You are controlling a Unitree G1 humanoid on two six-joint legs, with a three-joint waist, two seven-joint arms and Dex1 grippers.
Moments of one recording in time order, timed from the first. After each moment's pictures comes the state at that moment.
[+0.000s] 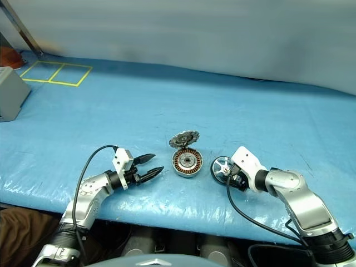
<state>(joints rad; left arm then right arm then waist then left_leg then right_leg) -0.09 0.36 -0.09 0.15 -0.28 0.02 -0.89 -0.01 -0.78 0.07 -0.37 0.24 0.68 0.75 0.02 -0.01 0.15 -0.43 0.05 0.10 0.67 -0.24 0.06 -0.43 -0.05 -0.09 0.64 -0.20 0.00</state>
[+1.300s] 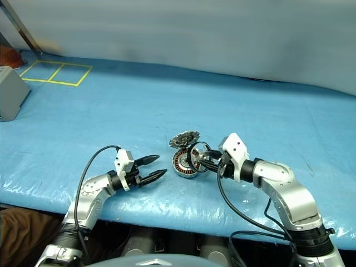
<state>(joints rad) -0.09 0.34 -0.09 0.15 -0.31 -0.01 -0.98 -0.11 -0.61 0.04 -0.44 0.41 0.64 0.78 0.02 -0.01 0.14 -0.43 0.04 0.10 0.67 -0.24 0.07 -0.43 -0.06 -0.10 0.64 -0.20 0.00</state>
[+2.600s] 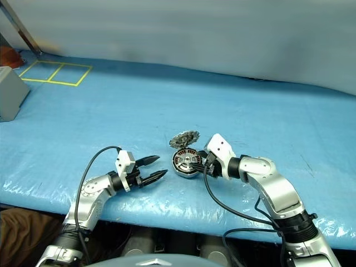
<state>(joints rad) -0.09 0.34 -0.10 0.15 -0.29 -0.02 -0.96 -0.21 -0.59 0.19 -0.33 0.32 0.64 0.78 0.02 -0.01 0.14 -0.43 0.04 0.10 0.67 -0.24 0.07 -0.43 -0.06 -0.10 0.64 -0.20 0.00</state>
